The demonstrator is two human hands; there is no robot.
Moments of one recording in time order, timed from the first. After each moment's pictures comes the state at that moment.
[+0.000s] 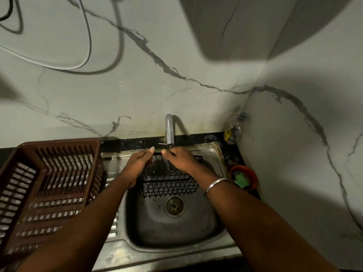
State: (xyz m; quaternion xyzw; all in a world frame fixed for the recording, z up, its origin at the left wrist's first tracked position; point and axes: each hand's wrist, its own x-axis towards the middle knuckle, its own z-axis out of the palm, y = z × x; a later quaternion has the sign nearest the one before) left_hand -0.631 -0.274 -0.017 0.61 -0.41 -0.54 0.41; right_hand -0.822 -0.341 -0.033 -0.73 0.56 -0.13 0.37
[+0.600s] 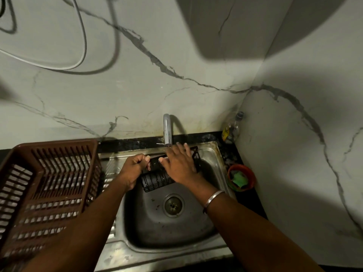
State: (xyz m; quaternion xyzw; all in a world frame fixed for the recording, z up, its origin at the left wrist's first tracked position) left_hand -0.621 -0.279 -0.062 0.60 -0.42 -0.53 0.43; right_hand -0.819 -0.319 -0.058 -0.83 0.55 -0.07 0.07
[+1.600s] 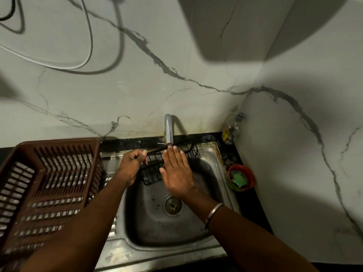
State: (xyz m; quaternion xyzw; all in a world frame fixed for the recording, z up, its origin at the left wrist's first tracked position) left_hand -0.618 -0.285 -0.058 0.60 -0.41 -0.48 0.49; right_hand -0.822 -0.274 -0.073 -0.86 0.49 -0.11 -0.01
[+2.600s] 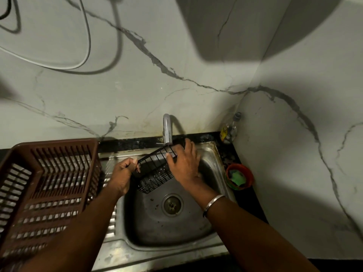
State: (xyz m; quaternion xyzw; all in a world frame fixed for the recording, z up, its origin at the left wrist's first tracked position) left_hand -0.596 -0.260 -0.082 0.60 -0.33 -0.52 0.51; right_hand -0.826 -0.300 -0.043 -0.73 0.65 -0.19 0.07
